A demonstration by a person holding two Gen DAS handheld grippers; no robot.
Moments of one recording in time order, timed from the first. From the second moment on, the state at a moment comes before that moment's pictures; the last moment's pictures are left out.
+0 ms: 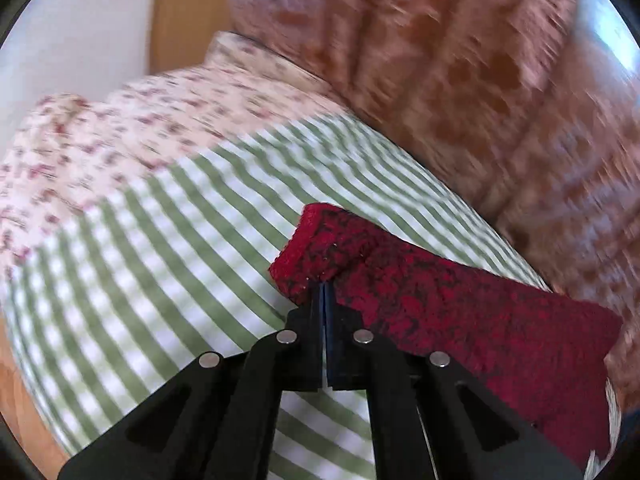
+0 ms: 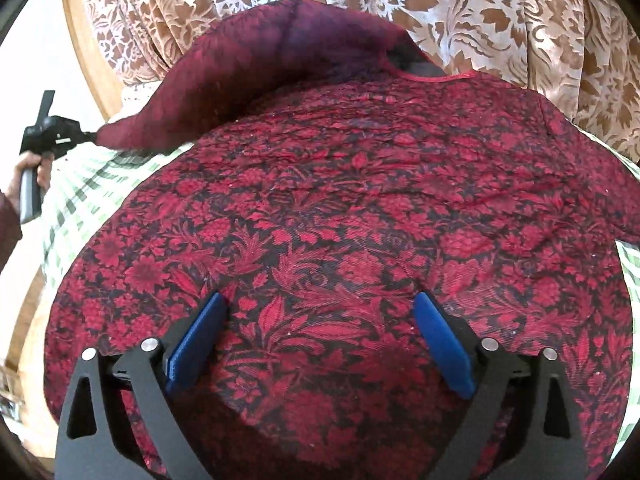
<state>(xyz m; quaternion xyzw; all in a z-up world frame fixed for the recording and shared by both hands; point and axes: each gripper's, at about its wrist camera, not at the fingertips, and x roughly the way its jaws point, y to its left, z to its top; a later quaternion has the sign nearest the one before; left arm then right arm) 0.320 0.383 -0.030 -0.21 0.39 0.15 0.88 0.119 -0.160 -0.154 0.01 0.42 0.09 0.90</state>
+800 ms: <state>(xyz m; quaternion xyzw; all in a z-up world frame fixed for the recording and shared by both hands) 0.347 0.319 -0.087 -0.04 0.45 0.23 0.86 0.121 -0.155 -0.156 0.00 0.42 0.09 0.91</state>
